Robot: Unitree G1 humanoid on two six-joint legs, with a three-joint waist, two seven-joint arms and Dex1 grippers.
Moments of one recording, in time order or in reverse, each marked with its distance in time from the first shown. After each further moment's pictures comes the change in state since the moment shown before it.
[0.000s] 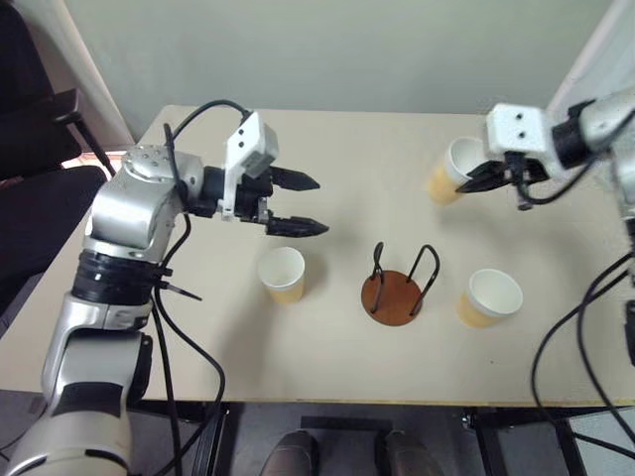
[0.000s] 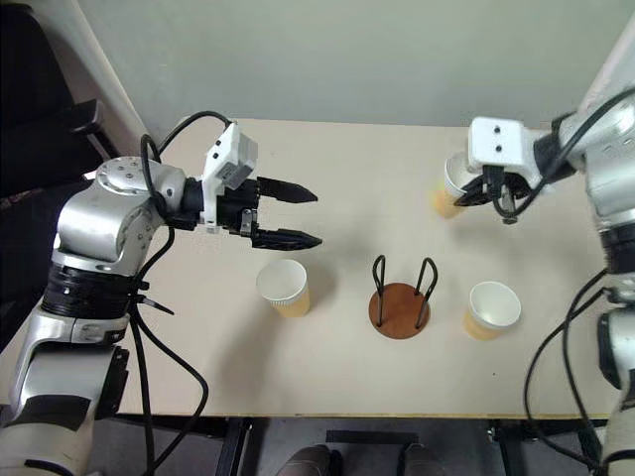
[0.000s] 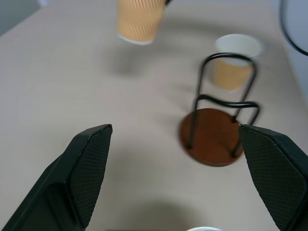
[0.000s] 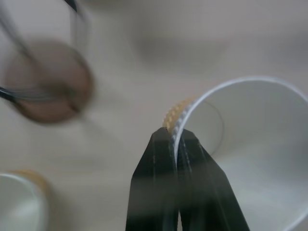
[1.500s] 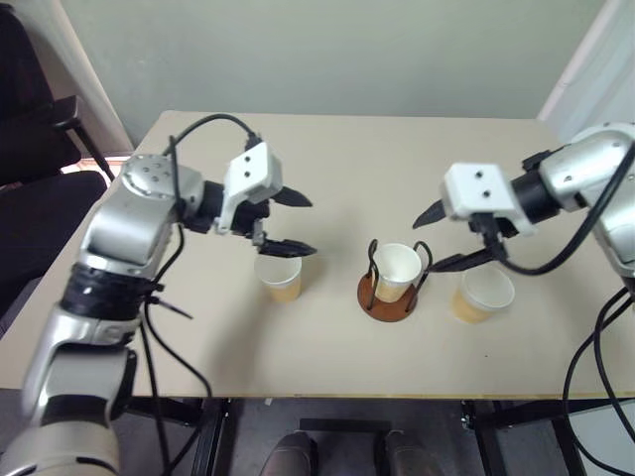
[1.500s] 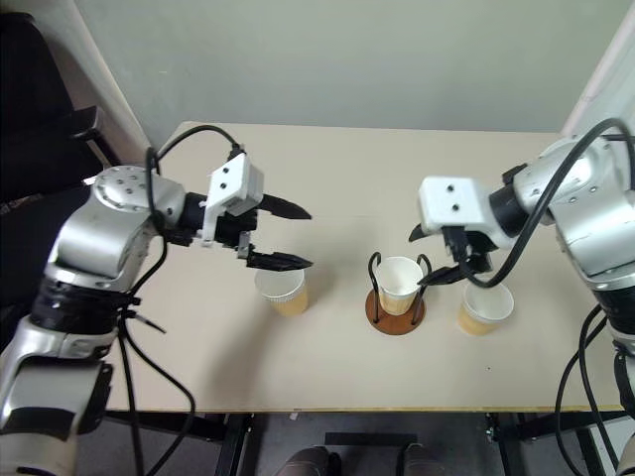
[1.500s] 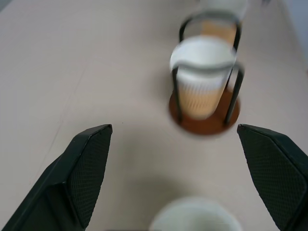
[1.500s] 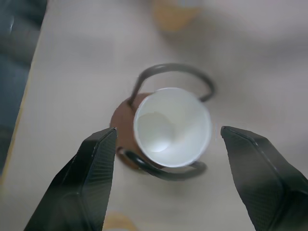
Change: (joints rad) left arm 0.098 0.136 -0.057 -0.127 0.125 -0.119 0.012; right arm 0.188 -0.042 -0.006 -0.357 0.194 0.359 -0.093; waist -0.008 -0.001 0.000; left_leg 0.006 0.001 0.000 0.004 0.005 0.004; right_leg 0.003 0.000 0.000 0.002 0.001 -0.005
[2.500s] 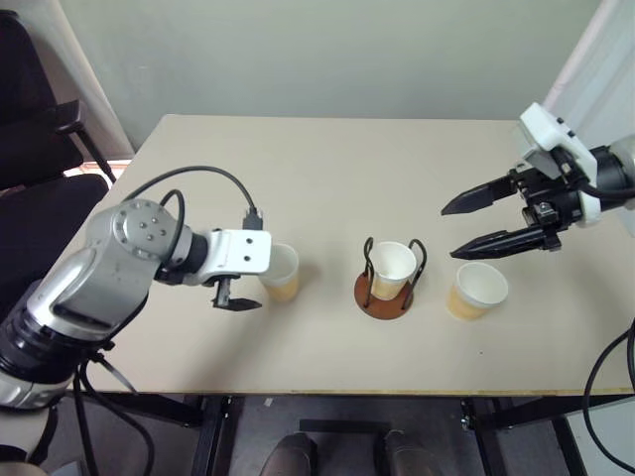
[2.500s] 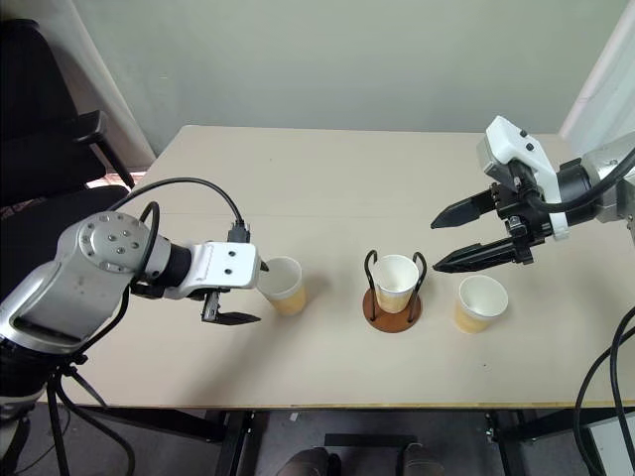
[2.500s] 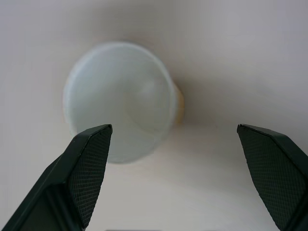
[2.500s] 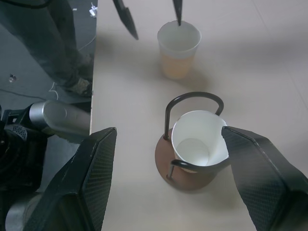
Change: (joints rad) left arm 0.170 0.241 -0.145 -0.299 0.254 0.022 0.018; right arm 0.012 -0.089 -0.126 0.047 0.268 0.245 0.026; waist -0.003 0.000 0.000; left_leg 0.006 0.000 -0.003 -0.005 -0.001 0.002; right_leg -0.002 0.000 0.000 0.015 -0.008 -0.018
